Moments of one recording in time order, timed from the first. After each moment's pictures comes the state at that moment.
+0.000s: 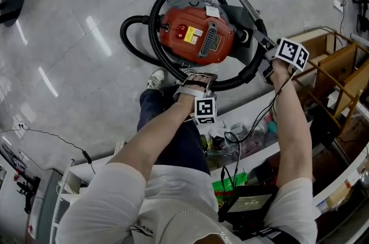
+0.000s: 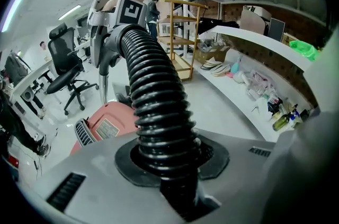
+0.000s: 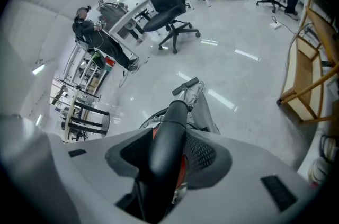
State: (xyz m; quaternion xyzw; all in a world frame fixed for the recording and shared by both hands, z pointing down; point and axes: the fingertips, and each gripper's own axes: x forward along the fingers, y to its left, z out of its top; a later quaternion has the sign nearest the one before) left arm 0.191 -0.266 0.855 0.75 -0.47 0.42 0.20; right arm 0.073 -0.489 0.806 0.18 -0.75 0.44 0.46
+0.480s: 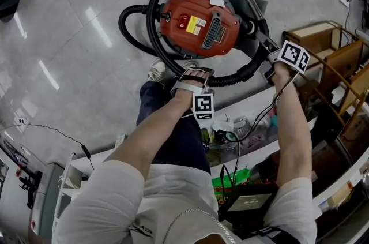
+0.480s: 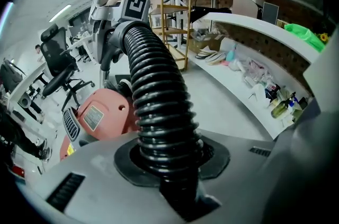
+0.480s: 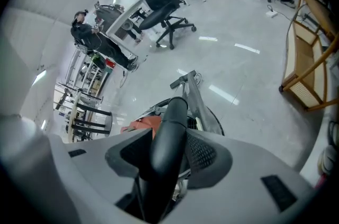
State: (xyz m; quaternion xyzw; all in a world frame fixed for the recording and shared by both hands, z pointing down) left arm 0.202 -0.238 0.891 0.75 -0.44 0.45 0.20; right arm 0.112 -0.470 0.844 0.17 -0.74 0.47 0.45
